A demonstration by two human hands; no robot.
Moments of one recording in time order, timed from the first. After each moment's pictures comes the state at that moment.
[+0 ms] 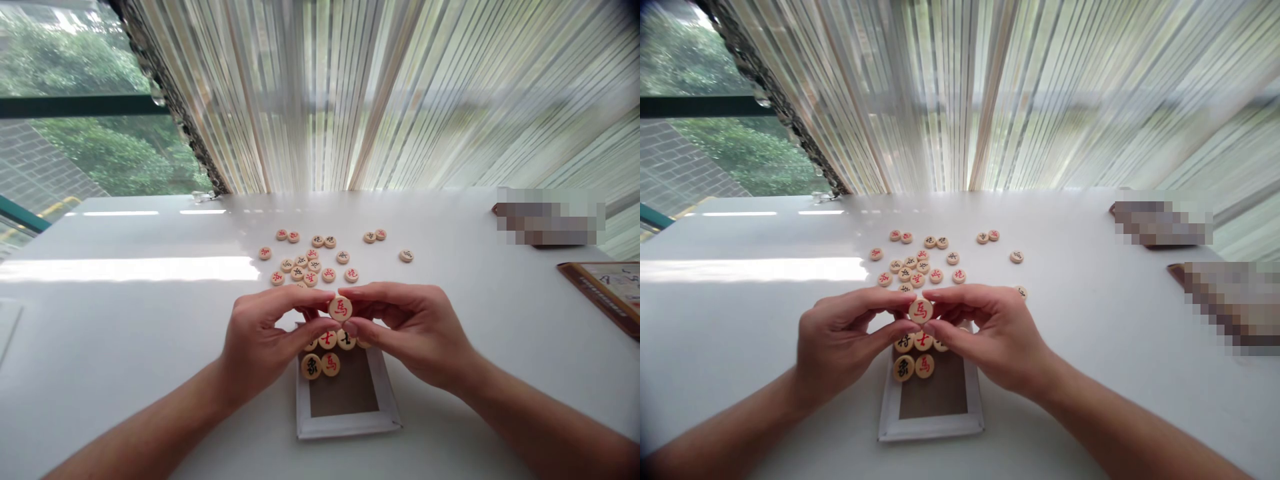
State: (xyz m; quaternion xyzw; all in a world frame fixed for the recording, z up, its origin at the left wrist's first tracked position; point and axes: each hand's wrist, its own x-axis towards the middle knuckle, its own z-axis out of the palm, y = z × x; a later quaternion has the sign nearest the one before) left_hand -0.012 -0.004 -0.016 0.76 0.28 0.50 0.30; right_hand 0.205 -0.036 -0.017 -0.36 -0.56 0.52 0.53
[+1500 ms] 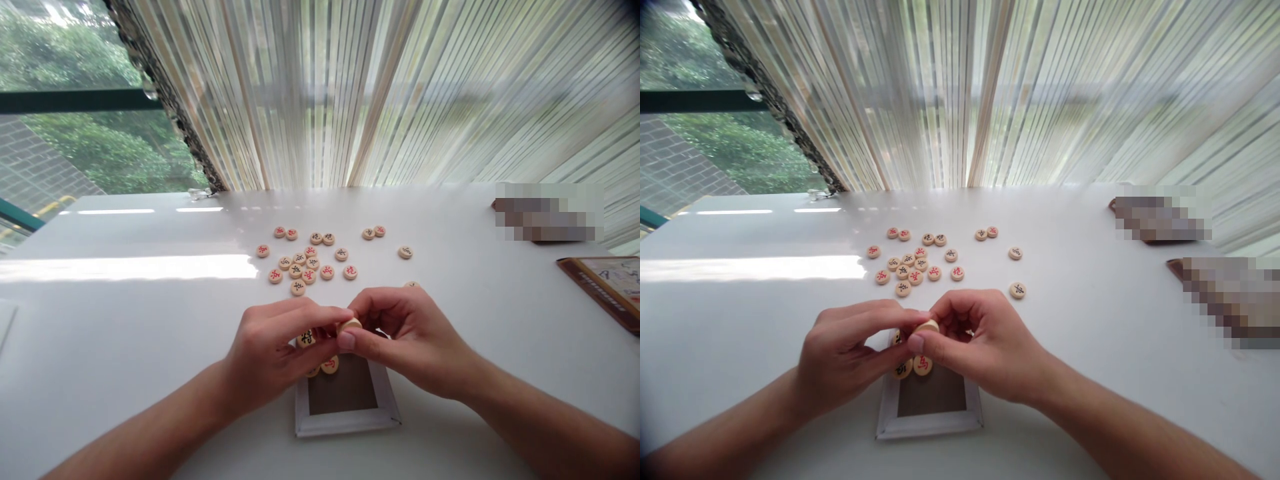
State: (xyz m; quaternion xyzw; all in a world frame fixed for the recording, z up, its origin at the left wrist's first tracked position) left_hand -0.009 -0.011 -0.010 0.82 0.21 0.45 0.28; right_hand 0.201 -0.042 0.000 -0.42 -0.54 0.61 0.41
